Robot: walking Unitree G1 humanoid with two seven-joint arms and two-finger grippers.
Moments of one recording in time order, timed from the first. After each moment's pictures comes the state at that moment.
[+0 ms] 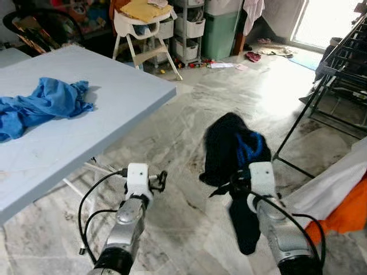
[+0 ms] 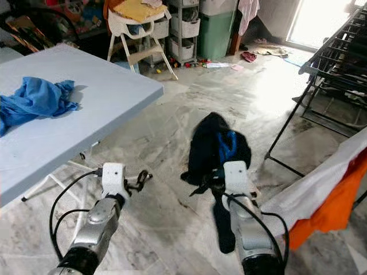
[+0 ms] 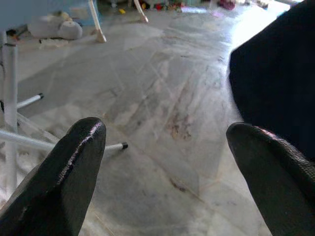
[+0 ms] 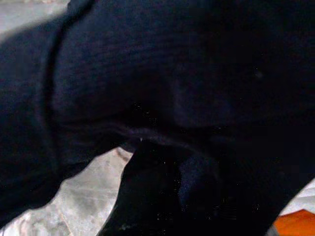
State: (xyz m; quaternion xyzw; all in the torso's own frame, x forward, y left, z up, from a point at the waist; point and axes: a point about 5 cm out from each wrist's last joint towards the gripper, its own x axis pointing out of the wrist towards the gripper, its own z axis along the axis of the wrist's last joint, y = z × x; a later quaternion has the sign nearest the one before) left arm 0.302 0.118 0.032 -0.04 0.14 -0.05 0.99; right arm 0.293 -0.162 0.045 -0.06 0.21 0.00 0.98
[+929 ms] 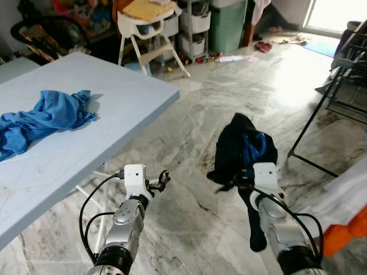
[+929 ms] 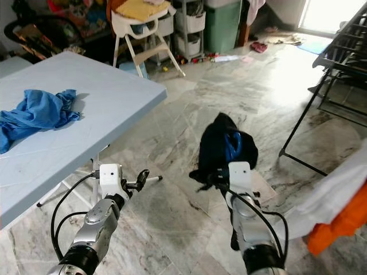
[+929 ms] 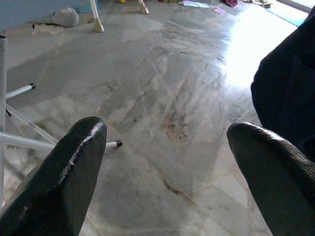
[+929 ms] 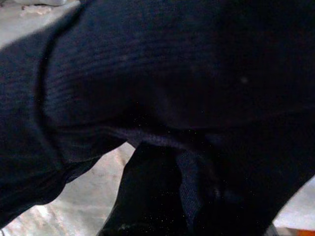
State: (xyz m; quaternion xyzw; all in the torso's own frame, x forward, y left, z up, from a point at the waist) left arm 0.301 0.121 0.026 -0.10 0.15 -0.07 0.98; right arm 0.305 -0.171 0.035 -0.05 0.20 -0.02 0.98
